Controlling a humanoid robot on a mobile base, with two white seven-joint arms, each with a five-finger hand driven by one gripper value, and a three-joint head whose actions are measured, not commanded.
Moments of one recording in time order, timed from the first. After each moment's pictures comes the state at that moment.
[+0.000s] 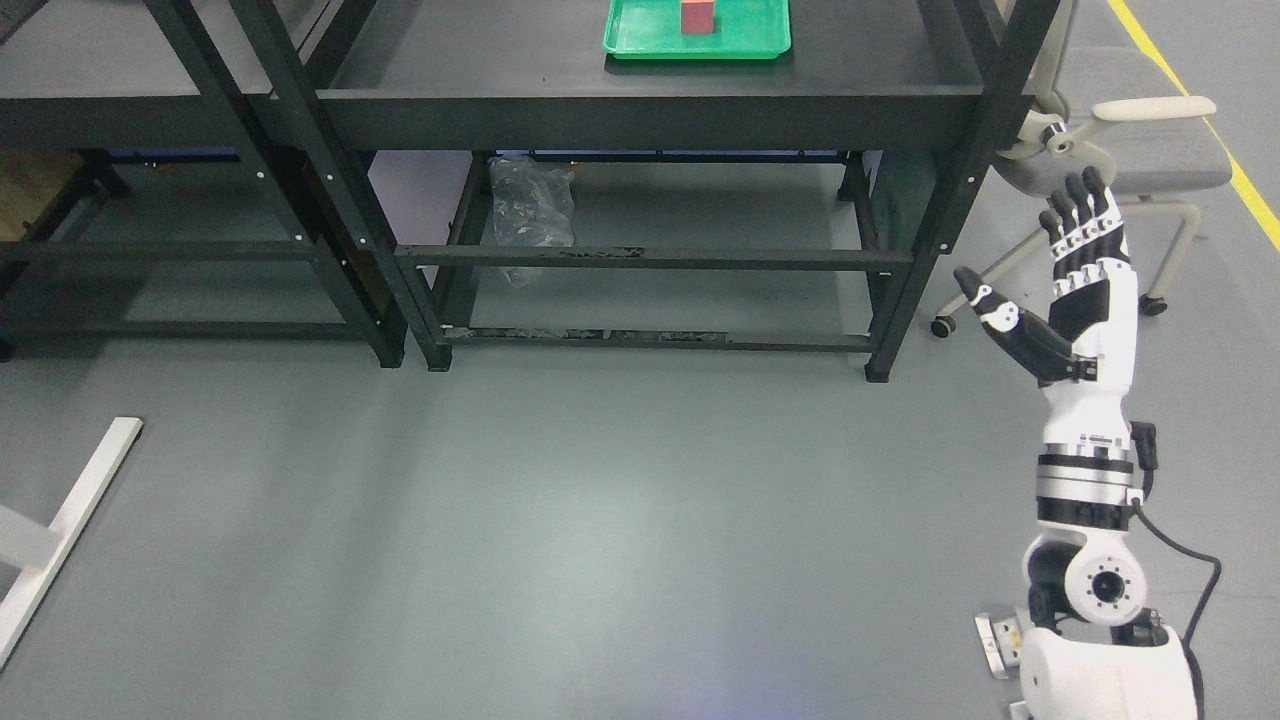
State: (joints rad) left arm -0.06 0.00 -0.31 0.00 0.14 -0.11 -0.16; right arm -0.05 0.00 -0.05 -1.63 -0.06 -0.40 -0.04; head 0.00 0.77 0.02
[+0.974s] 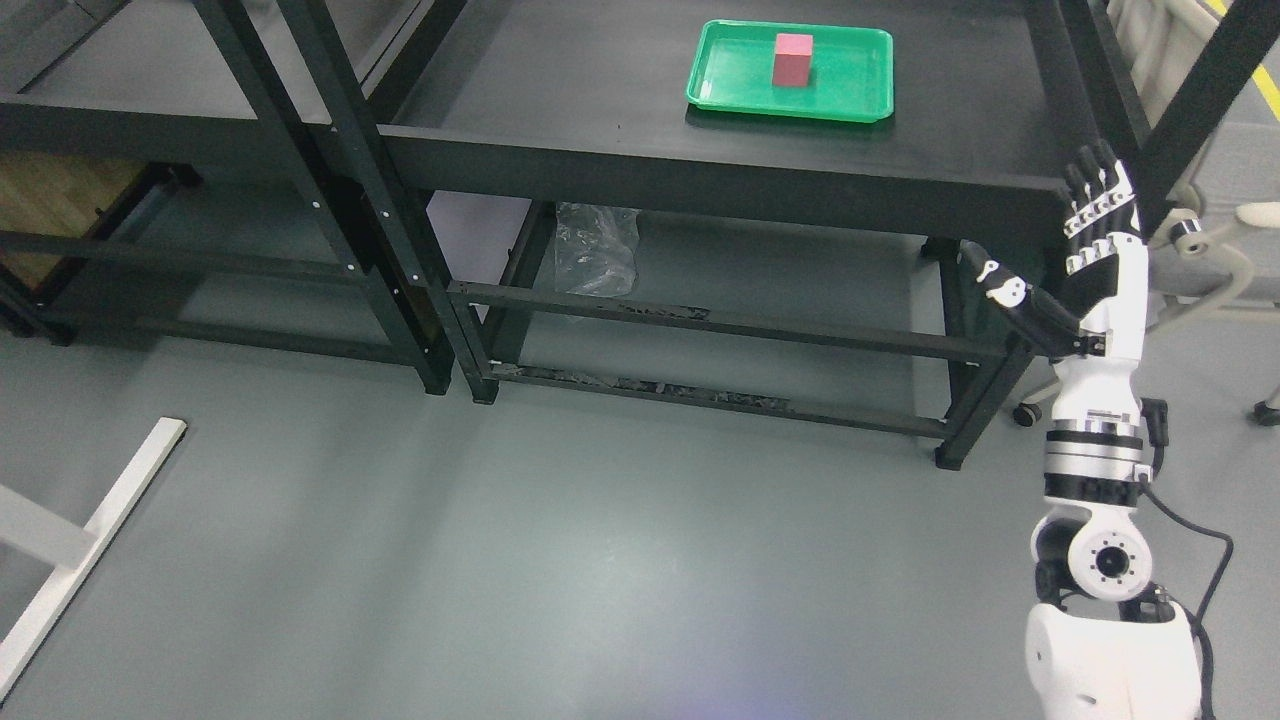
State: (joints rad) left arm -0.06 0.00 -0.31 0.00 0.14 -0.11 -0.16; right arm -0.09 0.00 -0.07 -1.62 -0.01 -0.40 -0.05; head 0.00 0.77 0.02
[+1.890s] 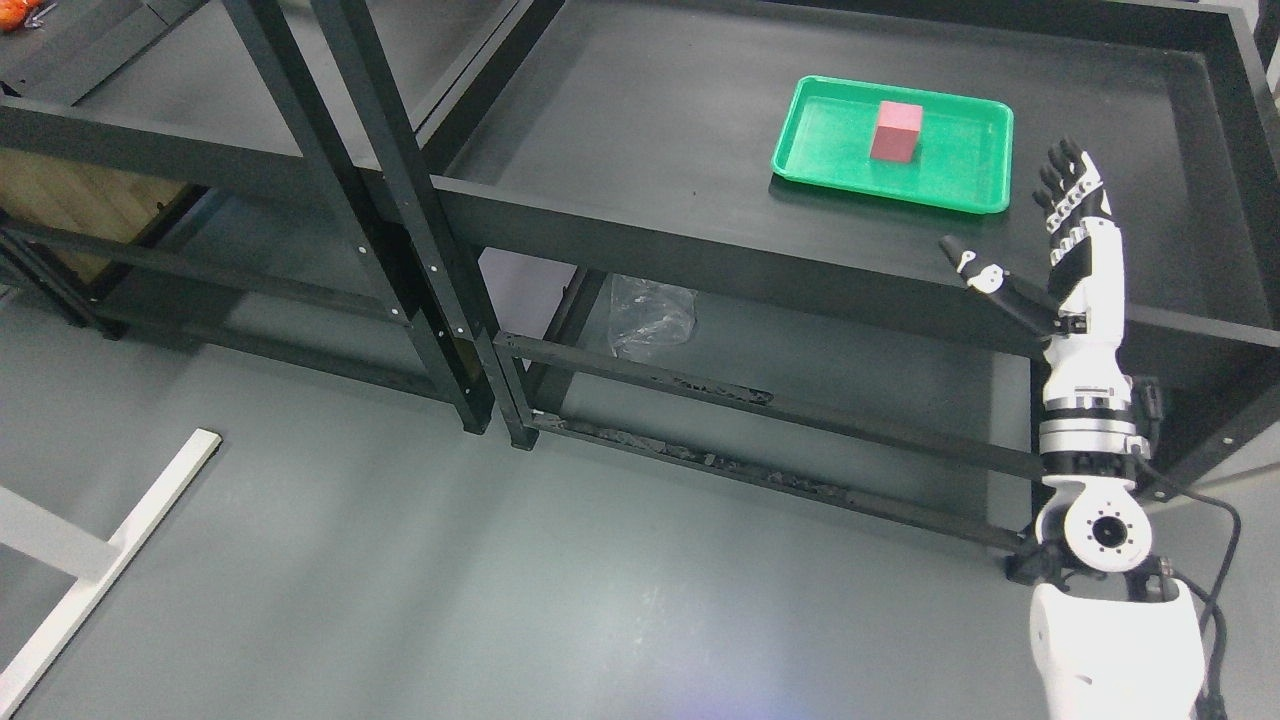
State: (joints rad) left arm -0.06 0.00 -0.31 0.00 0.14 -0.11 -0.16; right arm -0.14 0.00 -0.07 -1.63 0.13 -0.17 -0.05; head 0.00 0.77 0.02
